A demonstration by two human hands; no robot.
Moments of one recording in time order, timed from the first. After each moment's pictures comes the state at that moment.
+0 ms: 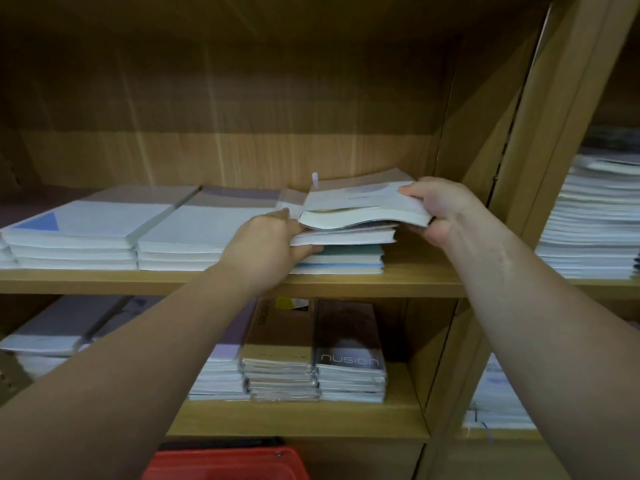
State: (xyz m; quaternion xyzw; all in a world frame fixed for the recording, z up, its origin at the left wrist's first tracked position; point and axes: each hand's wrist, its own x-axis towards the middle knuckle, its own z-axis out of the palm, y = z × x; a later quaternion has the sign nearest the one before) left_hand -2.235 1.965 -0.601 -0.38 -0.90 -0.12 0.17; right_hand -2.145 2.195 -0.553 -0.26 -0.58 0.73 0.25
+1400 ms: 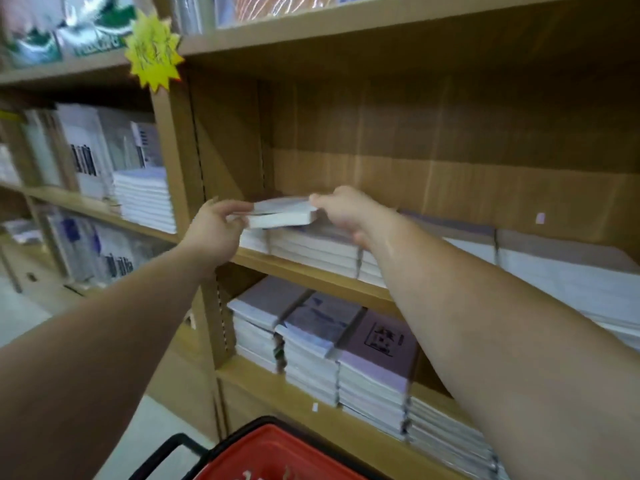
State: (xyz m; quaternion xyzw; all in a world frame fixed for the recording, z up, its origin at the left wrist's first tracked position) left_hand -2.320 1.648 -0.591 0.03 -0.86 -0.44 0.24; right_hand -2.338 1.851 -0.546 0.06 -0.85 0.53 0.03
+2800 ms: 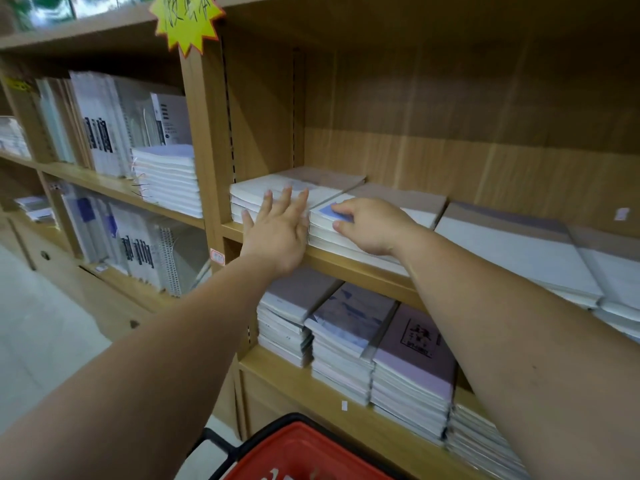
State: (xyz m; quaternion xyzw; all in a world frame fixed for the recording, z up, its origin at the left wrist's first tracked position) left_hand -2.382 1.636 -0.641 -0.08 -0.95 -0.20 0.24; right_hand -2.387 1.823 -0.587 0.18 -0.97 0.13 0.09
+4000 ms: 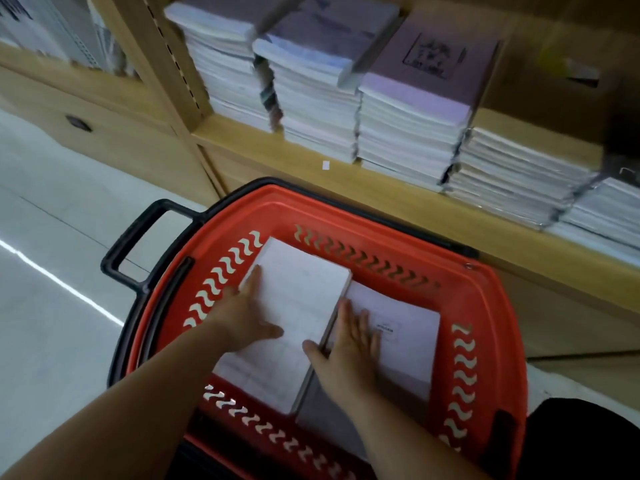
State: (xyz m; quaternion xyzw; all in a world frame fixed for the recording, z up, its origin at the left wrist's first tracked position) left_hand -2.170 1.624 -1.055 0.08 -0.93 -0.16 -0.33; right_hand -2.090 1.824 -1.093 -0.09 -0.92 0.31 -0.20
